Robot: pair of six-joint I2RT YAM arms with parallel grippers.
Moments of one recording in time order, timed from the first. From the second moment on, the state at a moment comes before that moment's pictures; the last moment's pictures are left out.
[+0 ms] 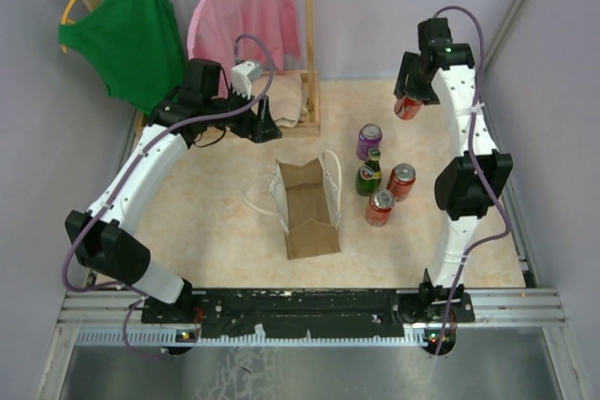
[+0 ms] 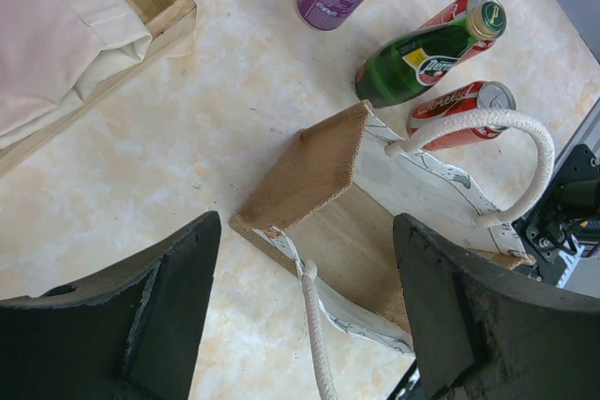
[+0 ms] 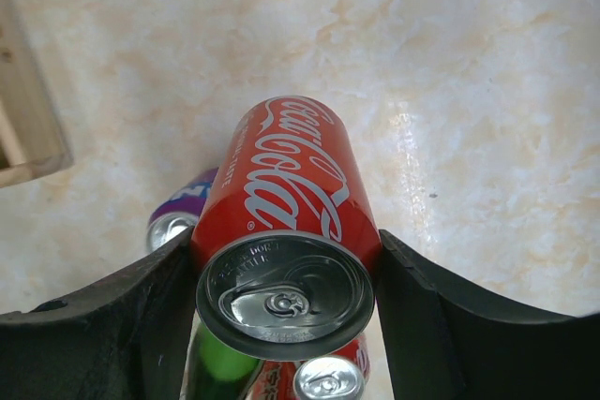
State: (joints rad) left arm -0.38 1.53 1.57 -0.66 0.52 -0.03; right arm 0.08 2.03 2.18 -1.13 0.15 0.29
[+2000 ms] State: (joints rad) left arm -0.09 1.38 1.25 -0.63 0.57 -0.21; right arm 0.94 1.65 1.65 -0.93 0.22 0.49
